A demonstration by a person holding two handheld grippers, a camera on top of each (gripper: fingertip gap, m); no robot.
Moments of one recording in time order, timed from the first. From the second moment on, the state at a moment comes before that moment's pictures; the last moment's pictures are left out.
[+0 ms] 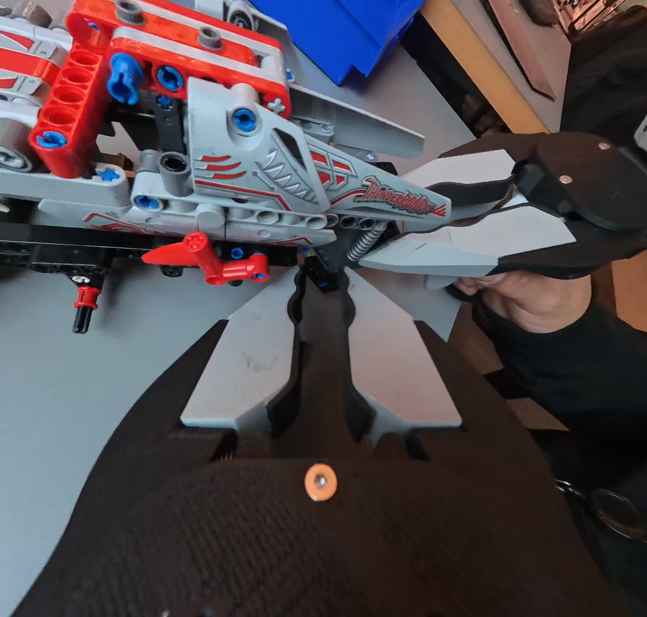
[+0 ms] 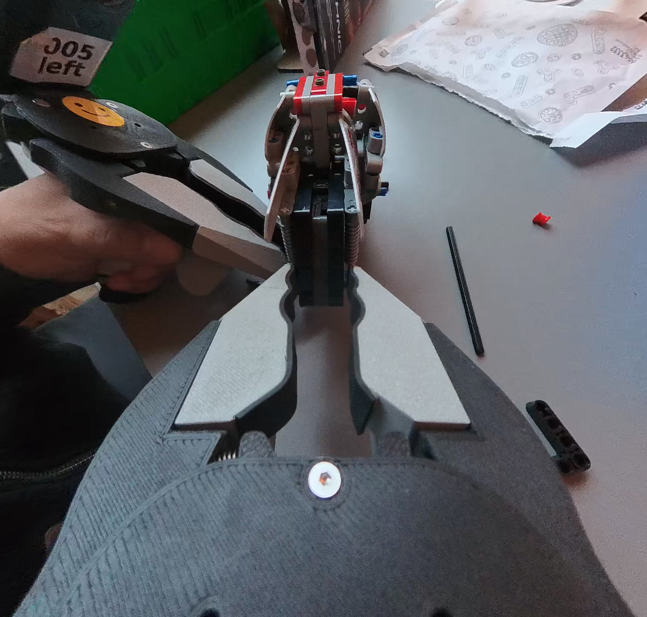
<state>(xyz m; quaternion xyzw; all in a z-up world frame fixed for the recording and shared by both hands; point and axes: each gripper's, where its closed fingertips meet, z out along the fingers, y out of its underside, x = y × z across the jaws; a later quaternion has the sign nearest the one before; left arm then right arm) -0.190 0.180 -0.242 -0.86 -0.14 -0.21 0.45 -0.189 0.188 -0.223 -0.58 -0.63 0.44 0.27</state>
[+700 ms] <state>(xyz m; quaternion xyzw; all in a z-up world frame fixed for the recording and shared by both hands) -0.196 0.179 -0.245 -0.87 -0.12 -0.18 0.45 -0.208 0.191 -0.230 -0.58 -0.64 0.42 0.27</state>
